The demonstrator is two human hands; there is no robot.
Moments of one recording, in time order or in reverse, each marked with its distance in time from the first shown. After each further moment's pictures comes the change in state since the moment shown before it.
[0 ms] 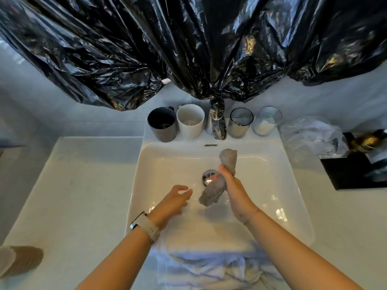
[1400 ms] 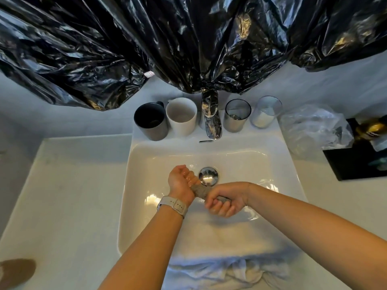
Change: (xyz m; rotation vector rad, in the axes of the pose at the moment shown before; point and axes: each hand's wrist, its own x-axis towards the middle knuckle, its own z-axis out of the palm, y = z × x) left_hand 0.068 0.043 0.045 -1.186 0.128 -0.054; right_hand 0.075 0.014 -0.025 -0.325 -1.023 0.852
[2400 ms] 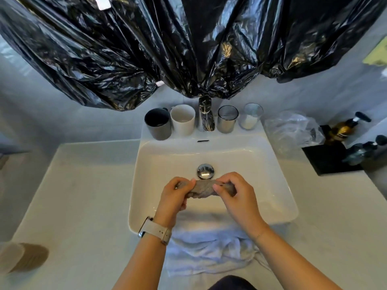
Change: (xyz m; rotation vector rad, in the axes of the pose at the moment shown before) left_hand -0.120 -0.005 -0.057 0.918 -0.114 0.422; right_hand -0.022 0.088 0.130 -0.456 1.543 -1.238
